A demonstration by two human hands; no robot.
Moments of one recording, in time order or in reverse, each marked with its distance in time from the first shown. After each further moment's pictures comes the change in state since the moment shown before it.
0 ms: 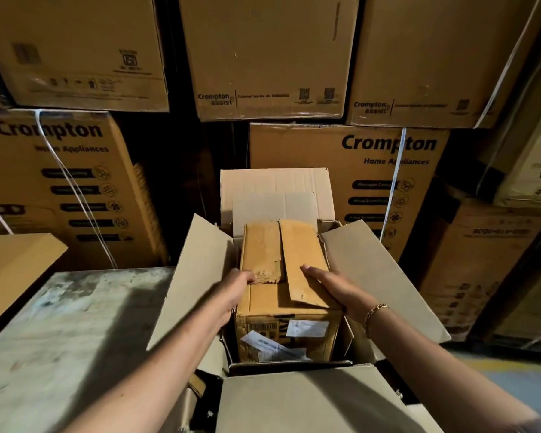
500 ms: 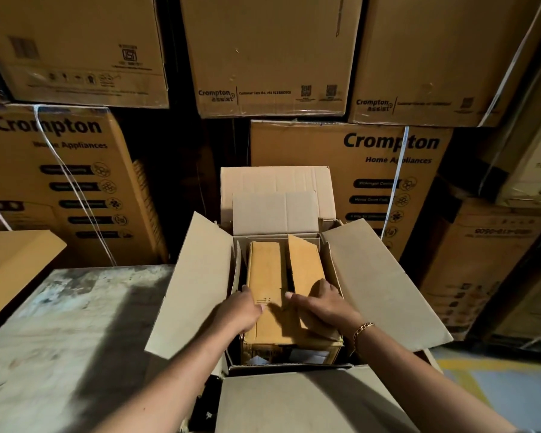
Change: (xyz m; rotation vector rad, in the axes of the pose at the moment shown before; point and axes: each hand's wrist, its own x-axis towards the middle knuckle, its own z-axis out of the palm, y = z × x) left_hand 0.006 -0.030 0.020 0.809 0.019 0.165; right_hand 0.008 0.030 0.027 -0.430 0.099 -0.021
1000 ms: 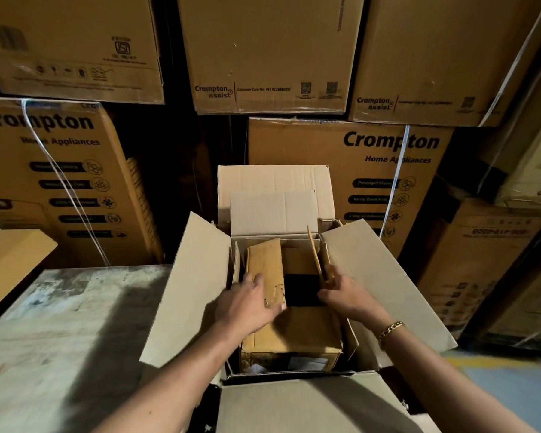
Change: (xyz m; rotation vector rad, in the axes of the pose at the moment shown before) left_hand -0.003 0.017 -0.006 0.355 0.279 0.287; right_hand -0.013 -0.007 -0.041 -0.177 0.130 -0.136
